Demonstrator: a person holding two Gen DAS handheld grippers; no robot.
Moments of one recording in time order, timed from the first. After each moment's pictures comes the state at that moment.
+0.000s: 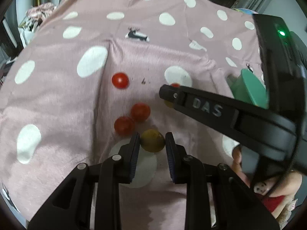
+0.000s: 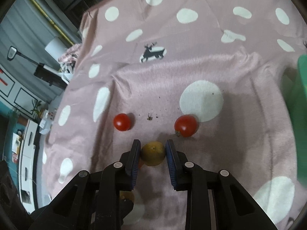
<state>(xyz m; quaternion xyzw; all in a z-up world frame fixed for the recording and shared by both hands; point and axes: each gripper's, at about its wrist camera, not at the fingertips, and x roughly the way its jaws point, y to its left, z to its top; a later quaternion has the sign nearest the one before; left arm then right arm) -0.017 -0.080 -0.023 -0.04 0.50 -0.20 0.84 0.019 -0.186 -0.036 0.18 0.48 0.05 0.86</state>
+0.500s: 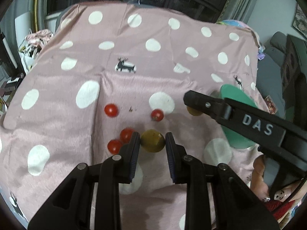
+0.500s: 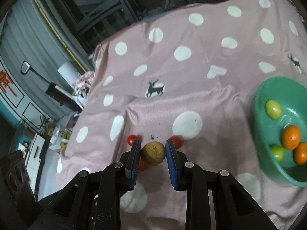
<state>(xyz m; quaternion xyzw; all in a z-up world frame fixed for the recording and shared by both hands) -0.036 -0.091 0.022 -0.03 0.42 -0.22 0.88 -0.028 -0.212 0.026 0.19 0.38 0.05 0.90</state>
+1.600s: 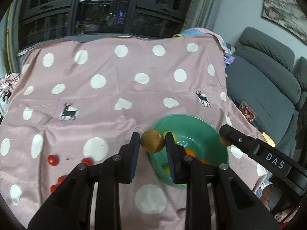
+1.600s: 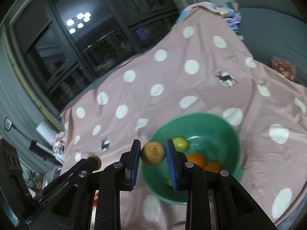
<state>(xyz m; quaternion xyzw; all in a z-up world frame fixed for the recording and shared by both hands) -0.044 -0.238 0.076 0.00 0.34 -0.31 0.89 -0.123 -0.366 0.077 0.27 0.26 -0.12 0.92</state>
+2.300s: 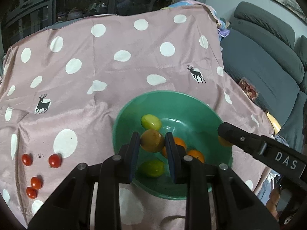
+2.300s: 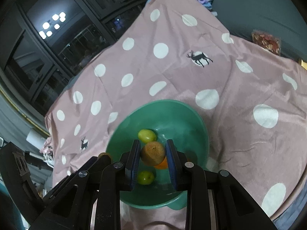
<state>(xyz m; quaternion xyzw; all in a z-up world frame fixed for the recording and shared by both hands) -0.035 -0.311 0.029 0.05 0.39 -0.33 0.86 -0.126 -0.425 0.036 0.33 0.31 -0.16 0.88</state>
